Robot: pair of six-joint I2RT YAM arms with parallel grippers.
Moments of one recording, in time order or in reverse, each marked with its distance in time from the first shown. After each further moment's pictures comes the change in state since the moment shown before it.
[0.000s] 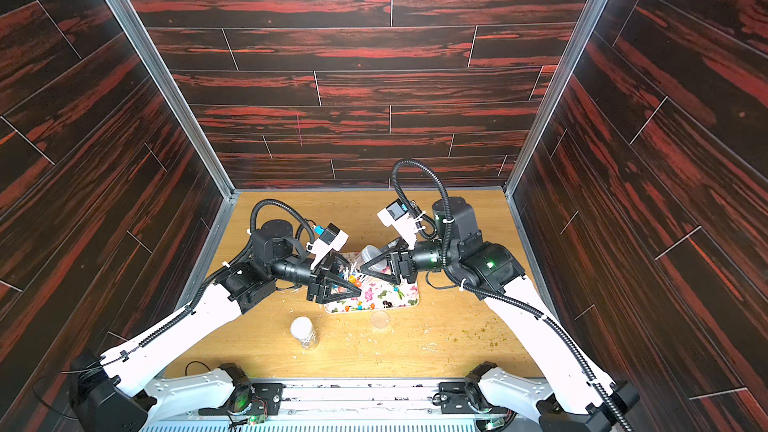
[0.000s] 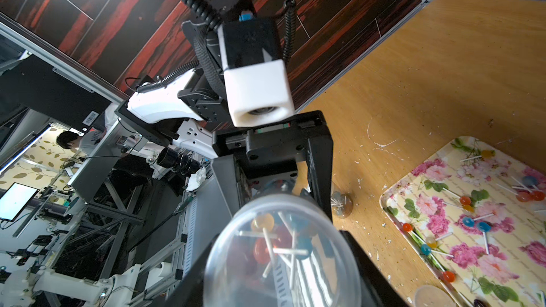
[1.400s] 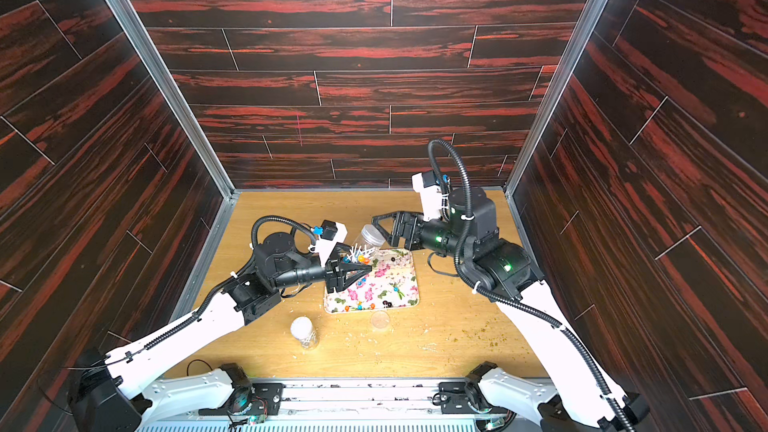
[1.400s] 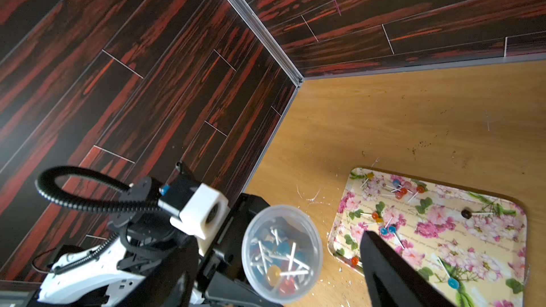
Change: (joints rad) left arm -0.086 -0.032 -0.118 0.224 -0.587 0.103; right arm 0.001 -0.005 0.131 0.054 0.552 0.348
